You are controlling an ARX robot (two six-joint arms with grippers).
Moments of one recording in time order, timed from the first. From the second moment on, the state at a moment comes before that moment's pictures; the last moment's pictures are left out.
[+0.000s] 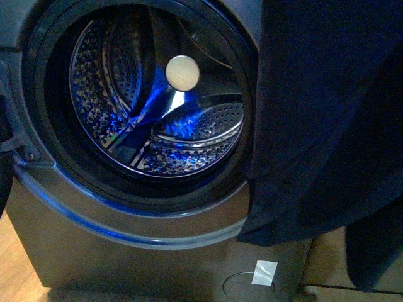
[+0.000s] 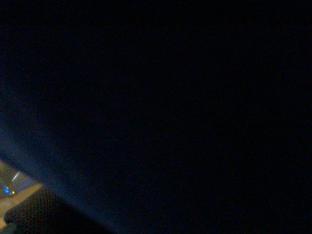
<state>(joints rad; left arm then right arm) -0.88 1.79 2.20 -0.01 0.29 0.10 0.04 1.16 0.44 1.16 -0.56 0.36</state>
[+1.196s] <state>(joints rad) -0.88 1.77 2.19 -0.01 0.29 0.10 -0.32 1.07 0.52 1.39 -0.45 0.38</state>
